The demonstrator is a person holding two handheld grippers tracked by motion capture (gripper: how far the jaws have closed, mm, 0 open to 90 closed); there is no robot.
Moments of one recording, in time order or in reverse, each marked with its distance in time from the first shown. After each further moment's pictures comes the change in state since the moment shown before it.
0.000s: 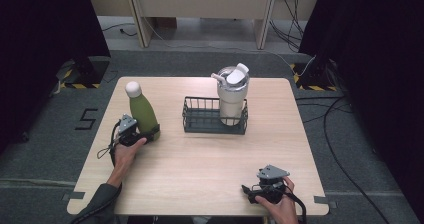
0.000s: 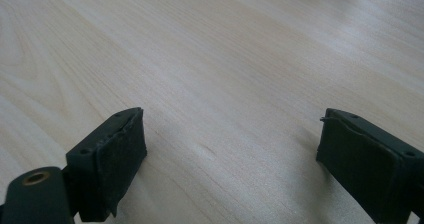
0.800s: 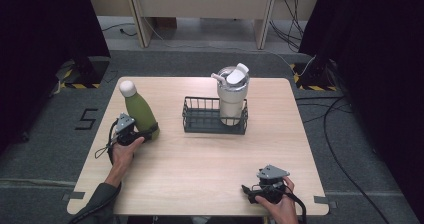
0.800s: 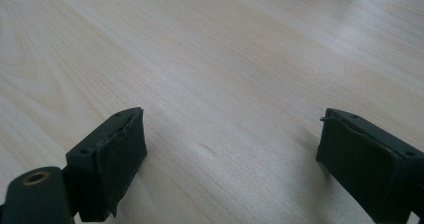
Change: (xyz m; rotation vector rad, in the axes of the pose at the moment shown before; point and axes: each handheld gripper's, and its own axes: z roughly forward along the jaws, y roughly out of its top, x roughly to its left) left arm 0.001 0.009 -0.007 -0.020 -0.008 0.011; right arm 0.000 0.000 0.000 -0.001 0.000 -0.006
